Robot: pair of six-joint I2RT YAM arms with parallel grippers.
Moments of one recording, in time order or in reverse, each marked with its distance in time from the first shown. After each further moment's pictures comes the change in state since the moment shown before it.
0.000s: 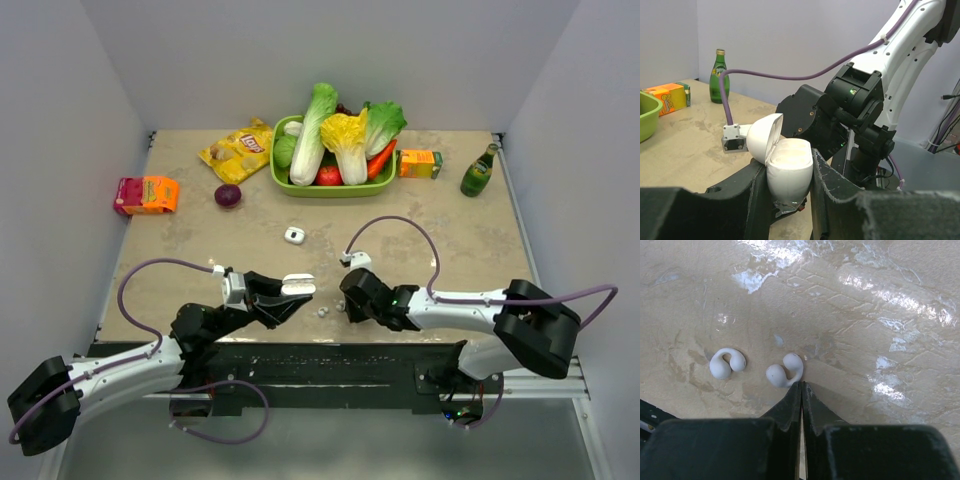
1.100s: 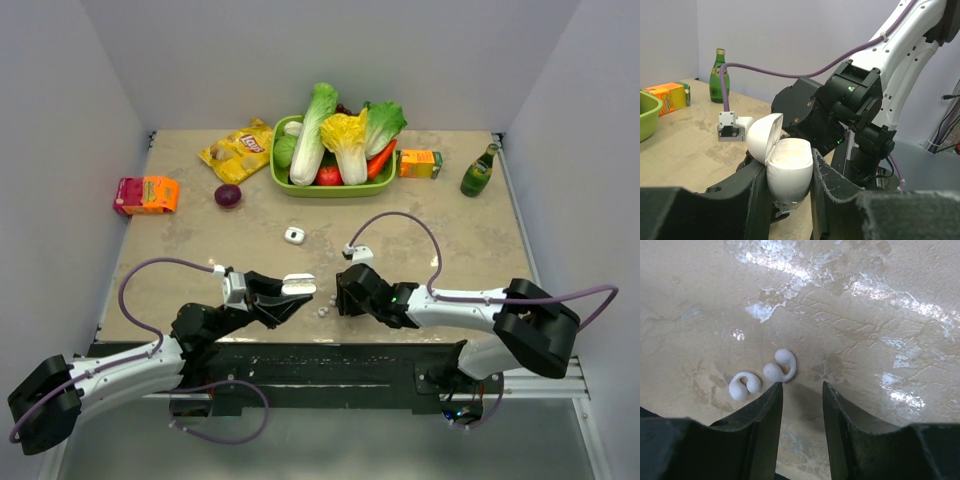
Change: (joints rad) left arm 0.000 0.011 0.000 0.011 -0.001 -0.001; right arm -0.017 -0.002 0.025 0.043 0.024 0.064
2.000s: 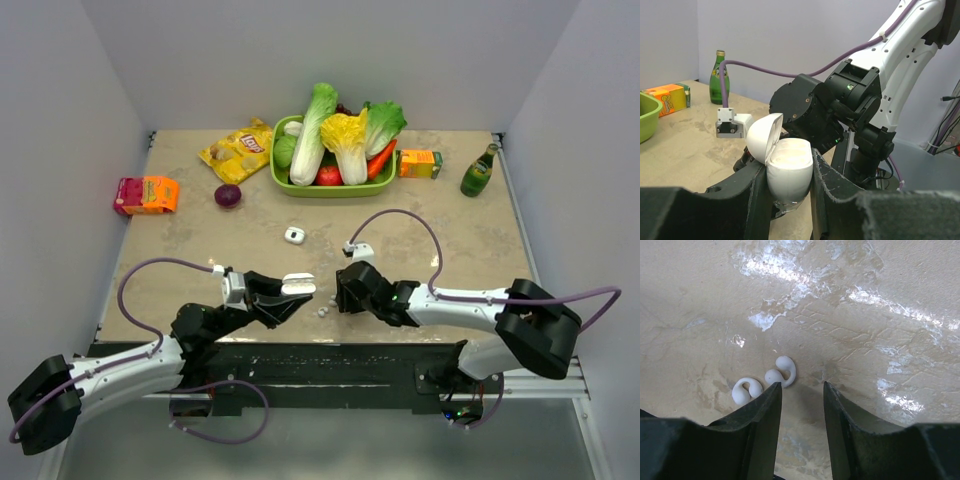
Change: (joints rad) left arm 0.000 -0.004 0.000 0.005 -0.002 -0.003; right arm -0.007 0.001 0.009 0.003 0.011 -0.014
